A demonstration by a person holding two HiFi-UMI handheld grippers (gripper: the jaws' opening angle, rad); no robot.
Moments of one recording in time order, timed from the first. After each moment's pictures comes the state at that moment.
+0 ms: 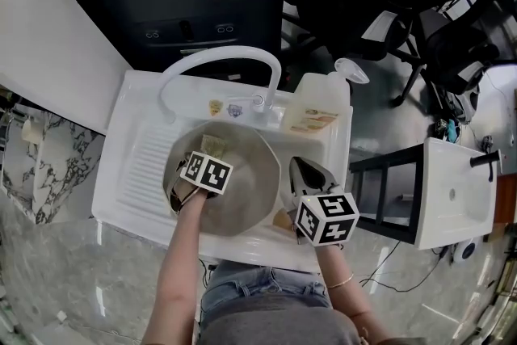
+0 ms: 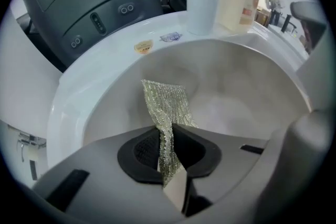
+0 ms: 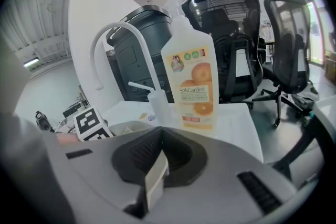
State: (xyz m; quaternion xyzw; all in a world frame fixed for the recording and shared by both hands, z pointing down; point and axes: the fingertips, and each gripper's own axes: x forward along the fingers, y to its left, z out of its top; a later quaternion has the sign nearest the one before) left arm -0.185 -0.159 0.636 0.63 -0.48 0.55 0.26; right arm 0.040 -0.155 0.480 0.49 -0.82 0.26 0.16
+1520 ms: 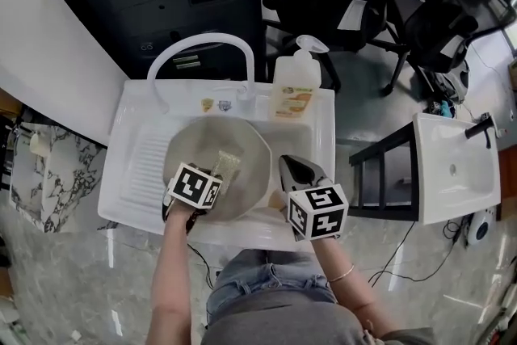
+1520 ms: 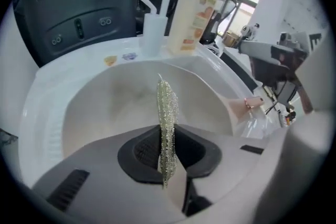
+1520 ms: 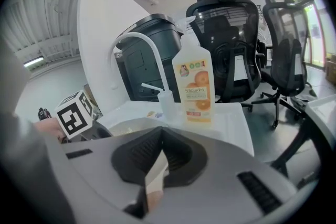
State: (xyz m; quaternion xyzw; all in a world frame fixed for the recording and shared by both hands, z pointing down) left arm -0.119 -0.079 0.574 0.75 -0.36 0.46 0.33; right arm 0.042 -0.104 0.463 0.49 -0.83 0.24 0.15
